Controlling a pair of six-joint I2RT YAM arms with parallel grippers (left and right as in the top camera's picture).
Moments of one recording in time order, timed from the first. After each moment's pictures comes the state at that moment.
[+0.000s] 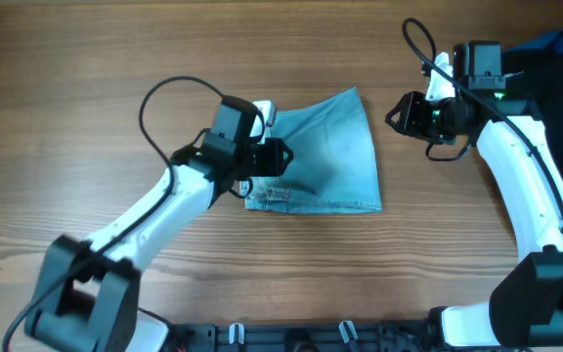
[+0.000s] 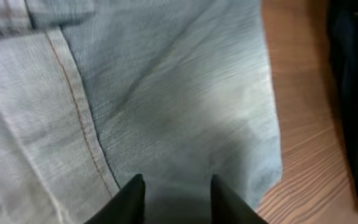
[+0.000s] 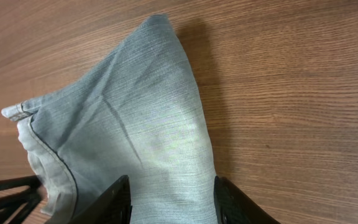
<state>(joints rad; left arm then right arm) -0.46 1.61 0.96 -0.27 0.36 -0.48 0.01 1.61 1.30 -0.85 -0.34 0.24</state>
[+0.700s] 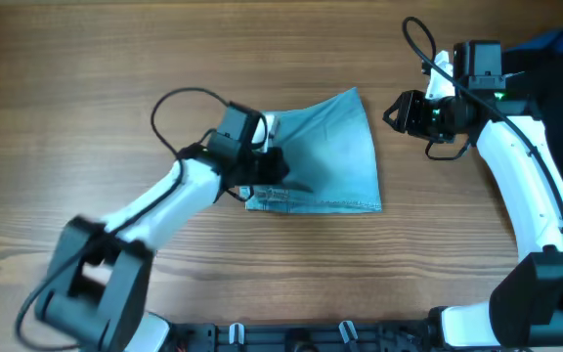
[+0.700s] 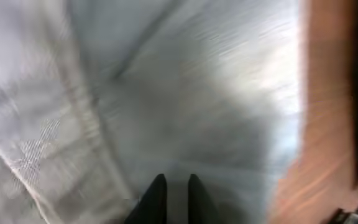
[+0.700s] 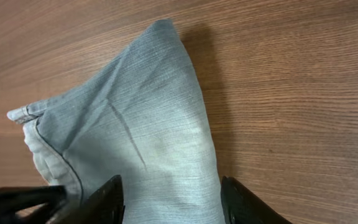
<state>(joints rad) -0.46 1.67 0.97 -0.32 0.42 -0.47 0.01 1.61 1.30 -0.83 -0.35 0.24</state>
